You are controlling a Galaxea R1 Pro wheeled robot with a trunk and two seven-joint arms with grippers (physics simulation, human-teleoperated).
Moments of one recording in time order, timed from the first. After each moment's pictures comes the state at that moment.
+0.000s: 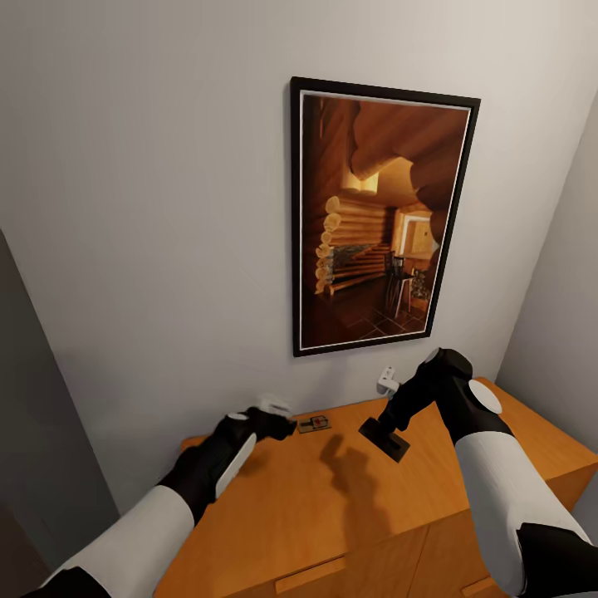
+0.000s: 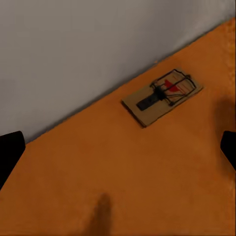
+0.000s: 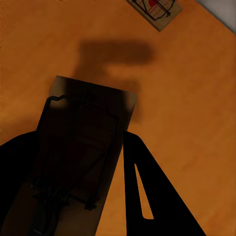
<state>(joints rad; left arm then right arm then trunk) -0.74 -0.09 -0.45 -0.76 0.21 0.49 -0.02 -0.90 -0.03 -0.13 -0.92 1.20 0.49 1.53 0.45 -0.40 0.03</state>
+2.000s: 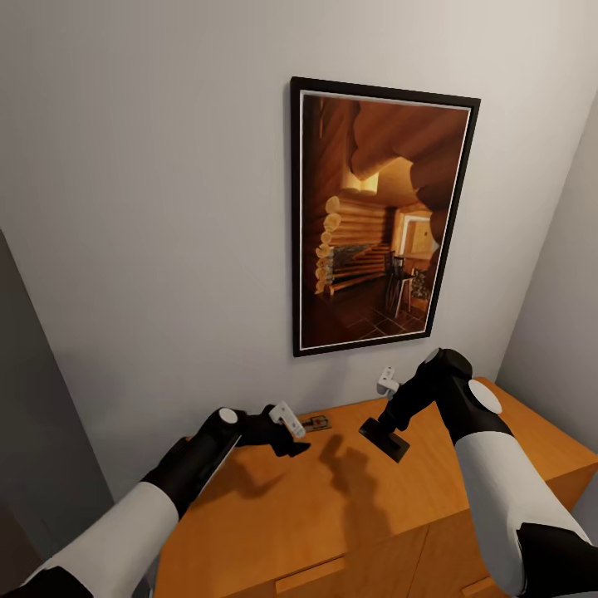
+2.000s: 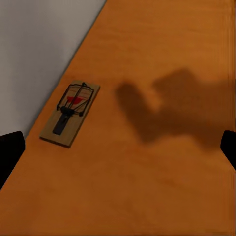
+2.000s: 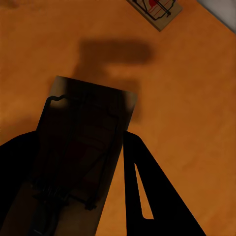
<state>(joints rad) -0.75 -0.02 -0.46 -0.81 -0.19 0.31 -0.66 -0.90 -0.03 -0.13 -0.92 1.20 0.49 1.53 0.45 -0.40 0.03</state>
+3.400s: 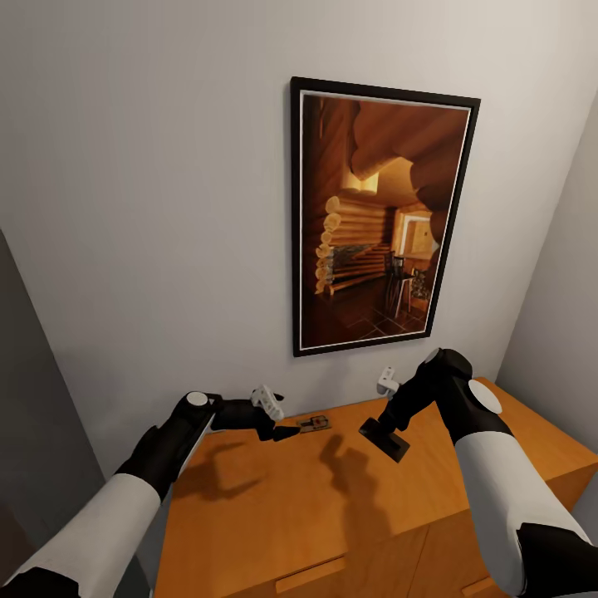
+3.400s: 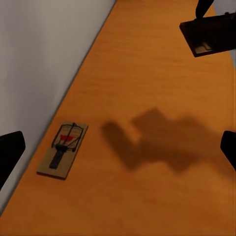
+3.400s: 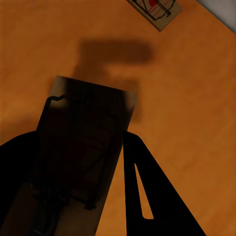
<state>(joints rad) -0.76 0.02 -0.26 -0.87 -0.19 0.22 -0.97 -0.90 -0.03 -0.13 -0.92 1.20 0.49 1.53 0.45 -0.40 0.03</state>
